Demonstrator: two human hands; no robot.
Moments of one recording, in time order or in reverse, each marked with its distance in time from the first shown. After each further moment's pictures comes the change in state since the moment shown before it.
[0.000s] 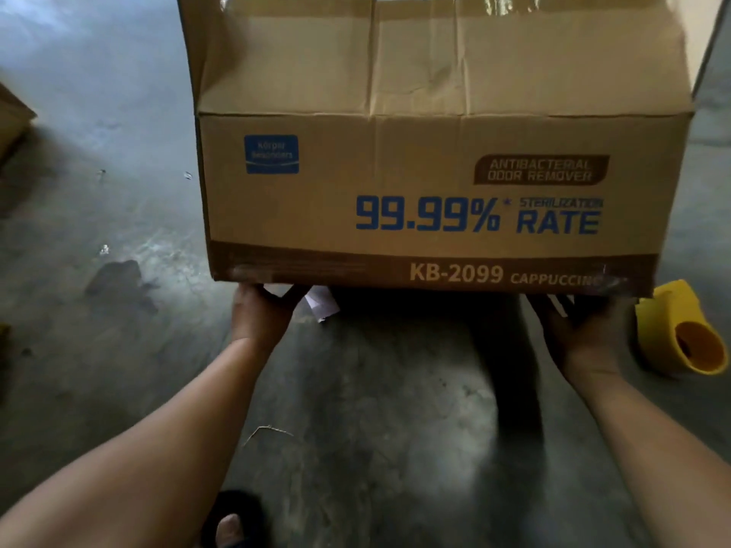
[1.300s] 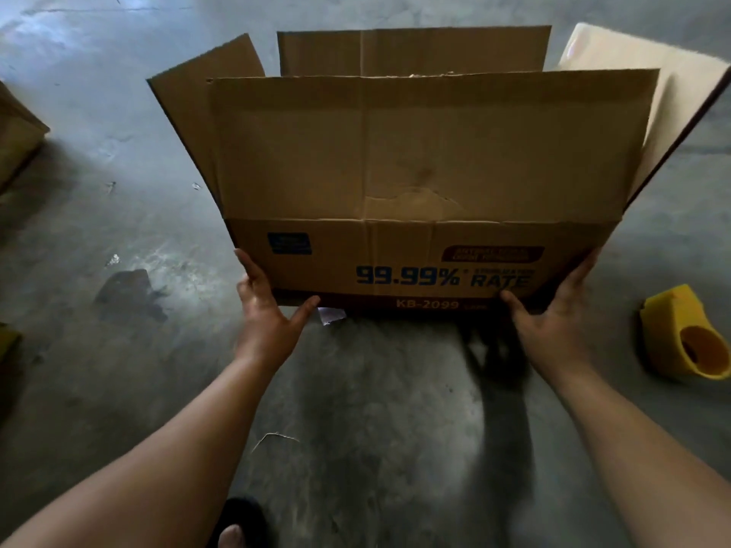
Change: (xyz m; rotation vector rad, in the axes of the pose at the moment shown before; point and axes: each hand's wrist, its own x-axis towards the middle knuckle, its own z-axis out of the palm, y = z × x) left_hand -0.016 -0.003 -0.008 0.035 -0.084 0.118; right_hand 0.006 0.008 0.032 -0.354 0.037 -0.076
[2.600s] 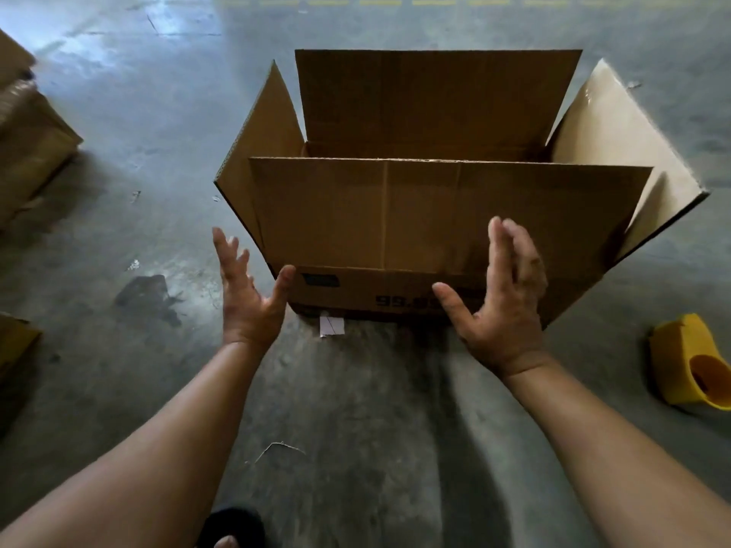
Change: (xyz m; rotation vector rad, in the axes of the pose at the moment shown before) left_hand 0.021 0.016 -0.033 -0.275 0.216 0.065; right_hand -0.001 -0.110 0.015 -0.152 0.113 -0.512
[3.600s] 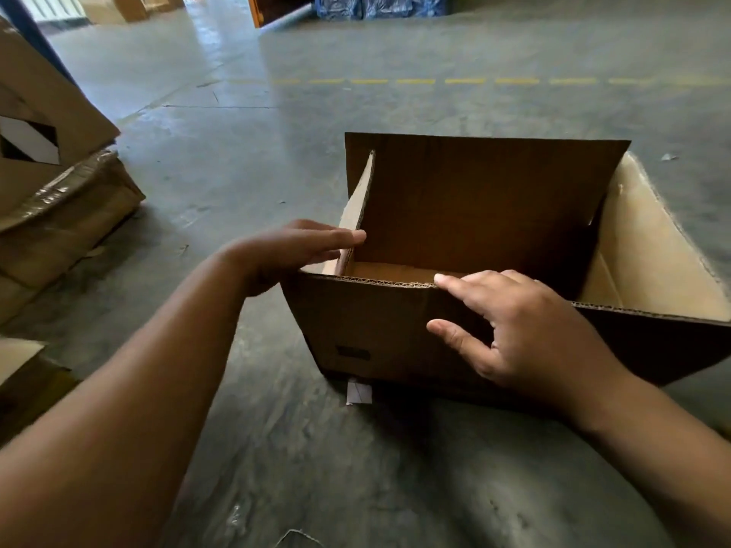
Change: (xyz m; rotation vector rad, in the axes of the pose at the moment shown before) left_hand 0.120 0.153 -0.041 0.126 -0.822 -0.235; right_hand 0.092 -0.068 -0.049 -0.096 -0.426 -0.311
